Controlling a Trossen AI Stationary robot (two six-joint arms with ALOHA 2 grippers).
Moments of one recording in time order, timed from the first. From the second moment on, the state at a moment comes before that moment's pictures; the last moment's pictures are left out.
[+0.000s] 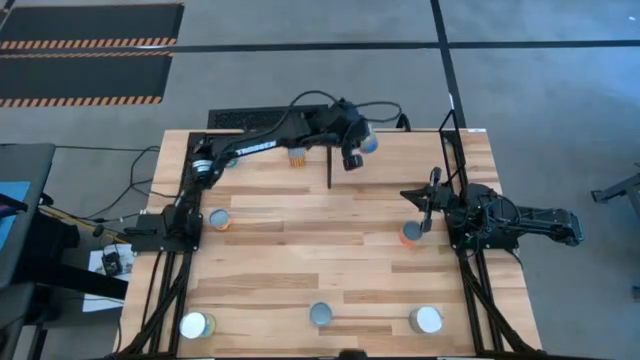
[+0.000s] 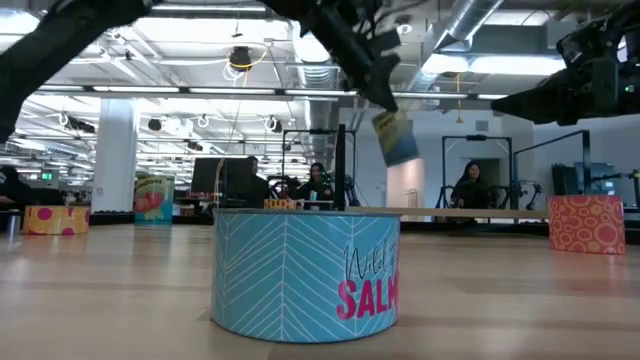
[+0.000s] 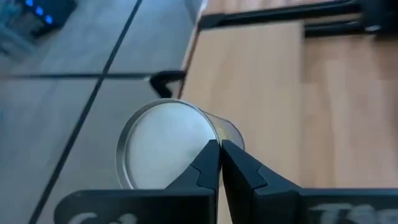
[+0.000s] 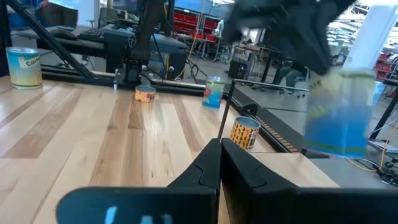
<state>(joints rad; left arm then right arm) 0.34 2.19 2.18 -0.66 -0.12 0.29 -0.15 0.02 0.03 -0.02 0.13 -0.18</state>
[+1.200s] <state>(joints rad) 0.46 2.36 2.28 -0.77 -0.16 0.23 -0.15 0.02 0.03 -0.02 0.13 -0.18</state>
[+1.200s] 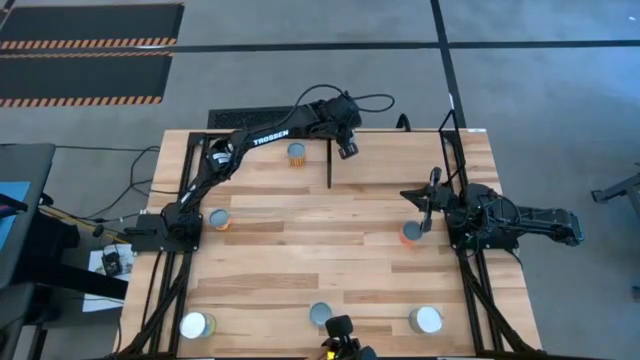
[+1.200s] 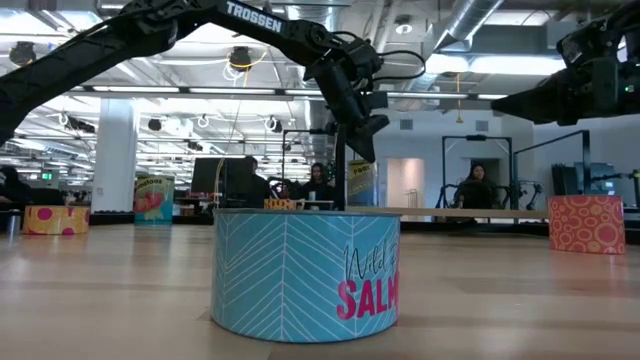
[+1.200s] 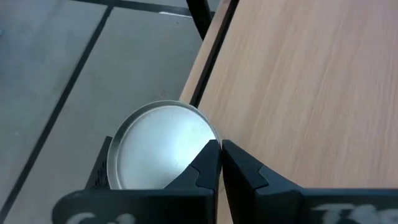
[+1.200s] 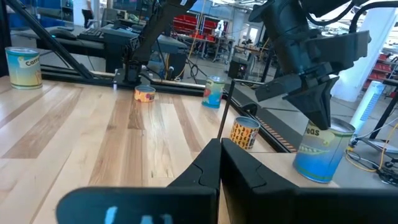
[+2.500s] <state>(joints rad) 0.35 1.60 1.29 0.08 0.05 0.32 -0.15 0.02 0.03 -0.02 0.12 -0.18</state>
